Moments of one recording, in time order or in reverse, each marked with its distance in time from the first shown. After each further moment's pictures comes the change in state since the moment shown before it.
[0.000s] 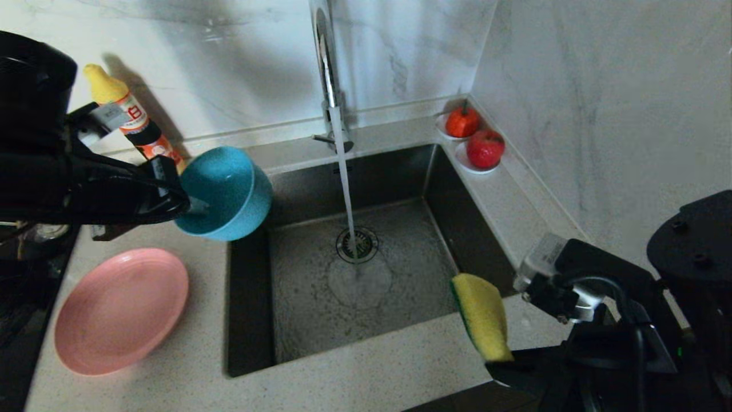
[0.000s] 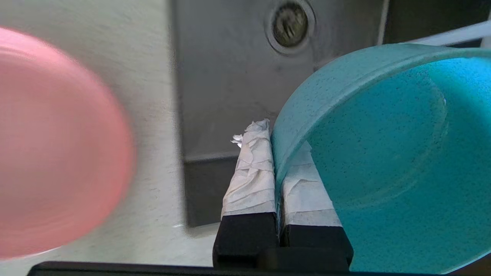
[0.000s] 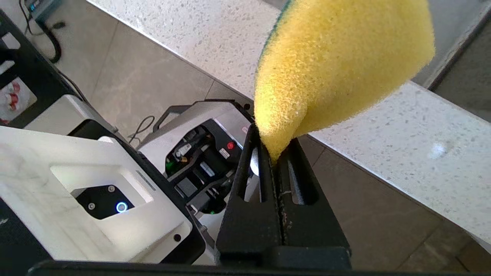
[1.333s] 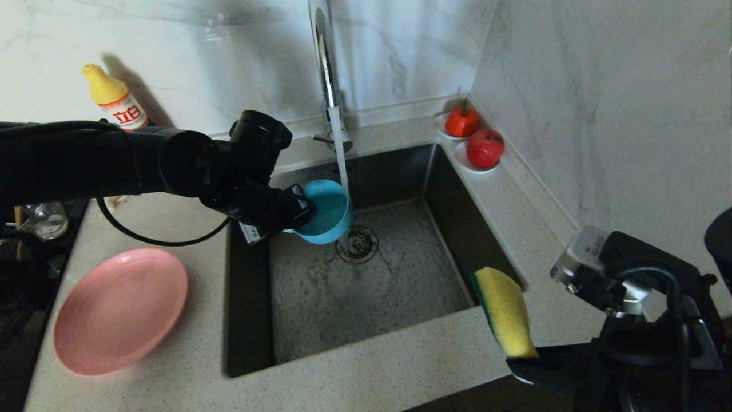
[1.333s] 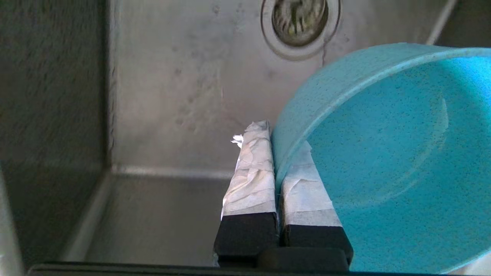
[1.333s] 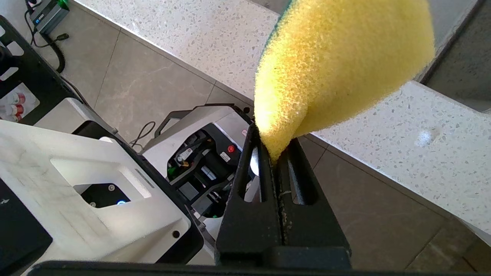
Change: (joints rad) left arm -0.210 0.501 -0.337 0.000 0.231 -0.316; right arm -0.030 -0.063 0.032 0.003 0.012 0.001
